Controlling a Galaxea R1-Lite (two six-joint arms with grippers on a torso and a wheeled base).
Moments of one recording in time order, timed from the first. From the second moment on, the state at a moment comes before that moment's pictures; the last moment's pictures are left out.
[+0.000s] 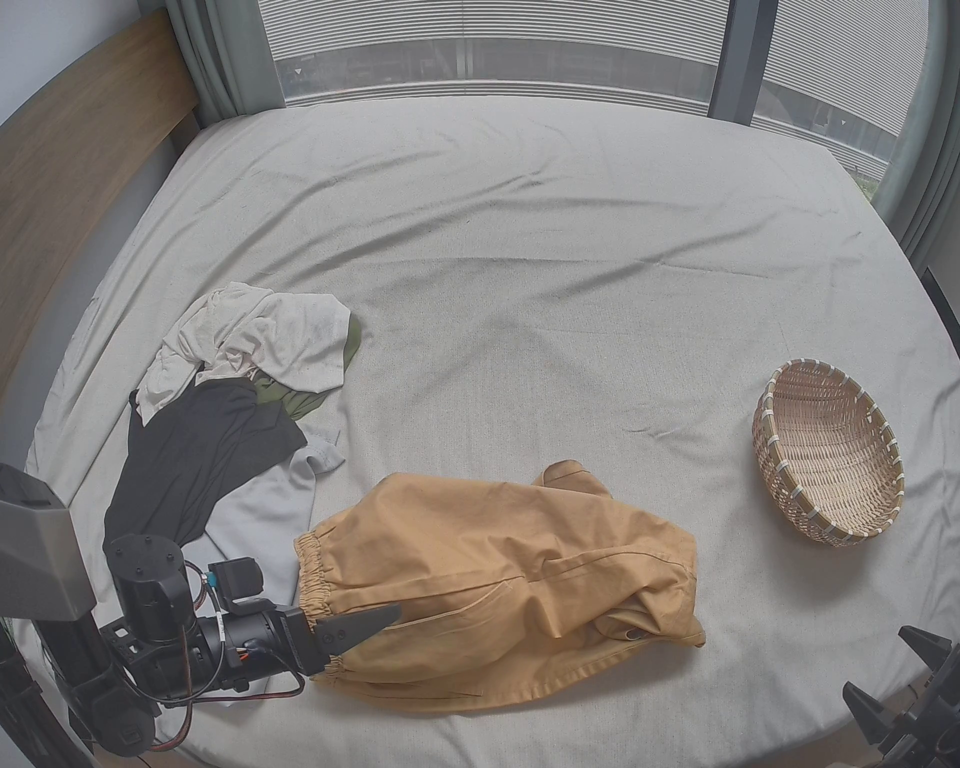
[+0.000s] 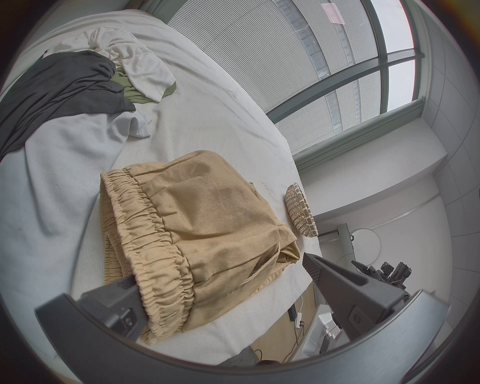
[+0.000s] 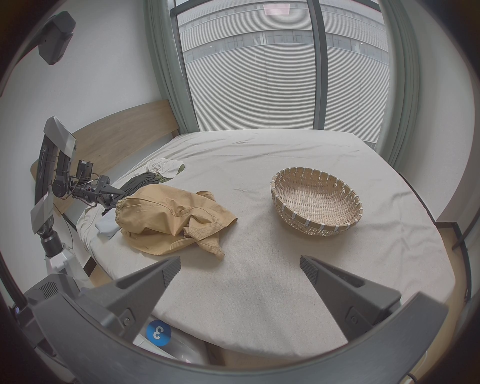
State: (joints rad) left arm -0.42 1.93 -0.02 -1.55 -0.42 -0.59; right arm 0.19 0.30 -0.02 0.00 0.06 -0.03
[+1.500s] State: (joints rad) left arm -0.33 1.86 -0.20 -1.55 -0.43 -0.59; right arm 0.14 0.20 -0.26 -0.04 0.10 0.09
